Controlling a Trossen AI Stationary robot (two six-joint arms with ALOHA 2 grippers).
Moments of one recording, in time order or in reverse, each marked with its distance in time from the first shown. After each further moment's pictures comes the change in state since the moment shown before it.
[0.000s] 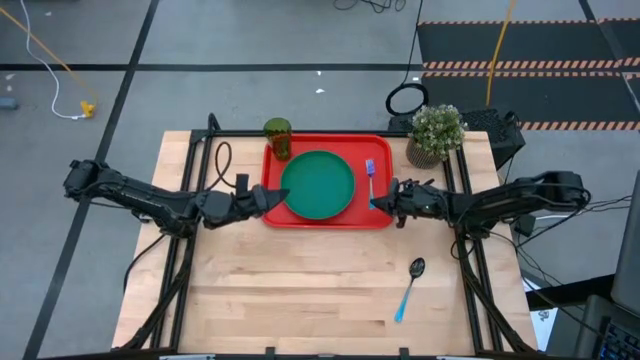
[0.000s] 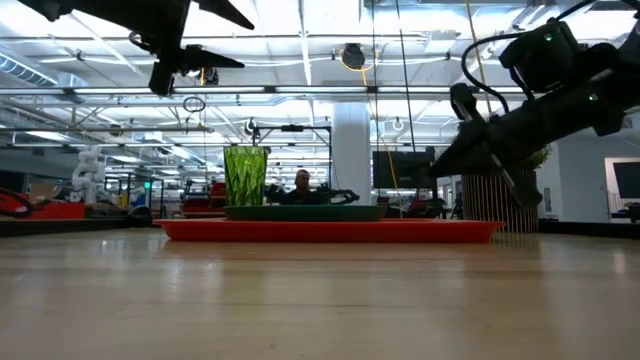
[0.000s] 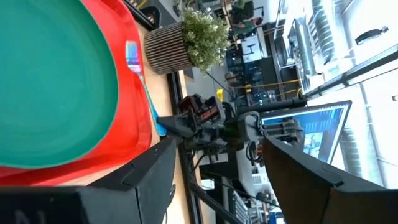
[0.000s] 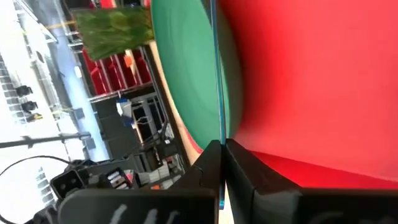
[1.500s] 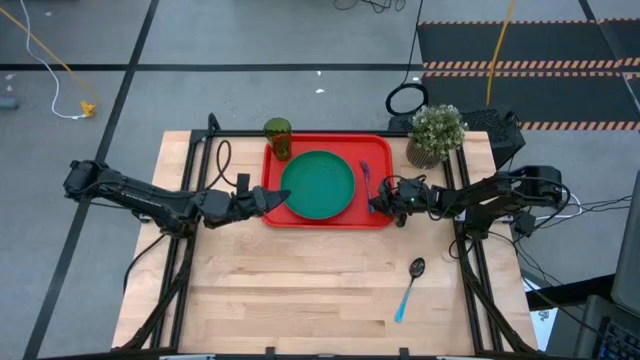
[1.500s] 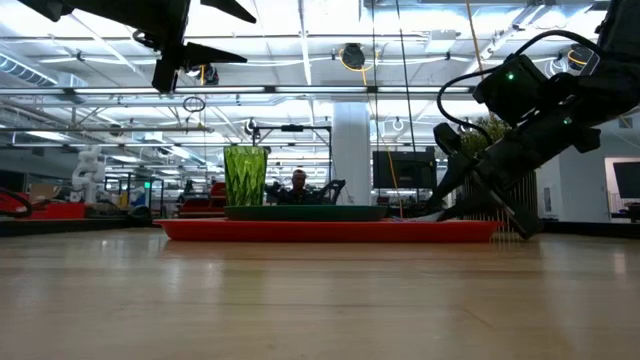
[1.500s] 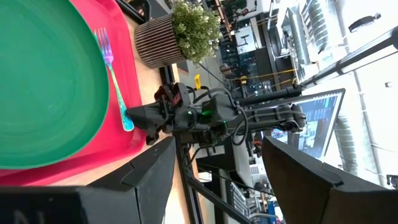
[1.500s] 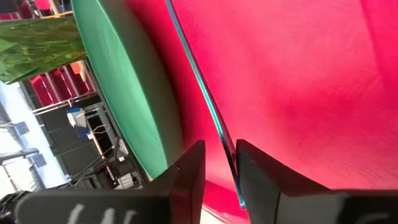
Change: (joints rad) left arm 0.006 0.000 0.000 0.027 0.044 0.045; right arm -0.132 0.222 0.045 -0.021 -0.152 -0.032
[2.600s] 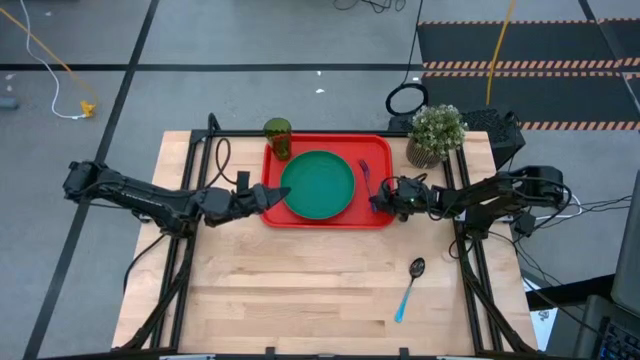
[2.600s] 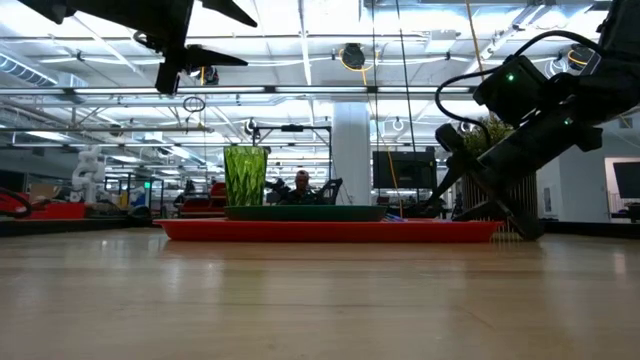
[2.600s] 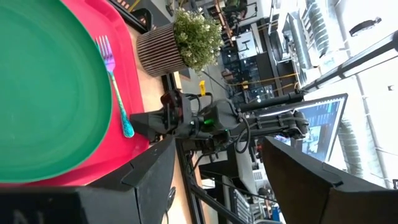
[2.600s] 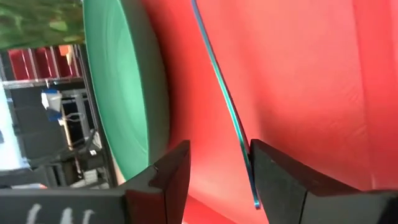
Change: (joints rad) left arm 0.026 0.000 0.000 0.001 0.000 0.021; right arm 0.000 -0.011 -0.001 -0.037 0.053 -0.236
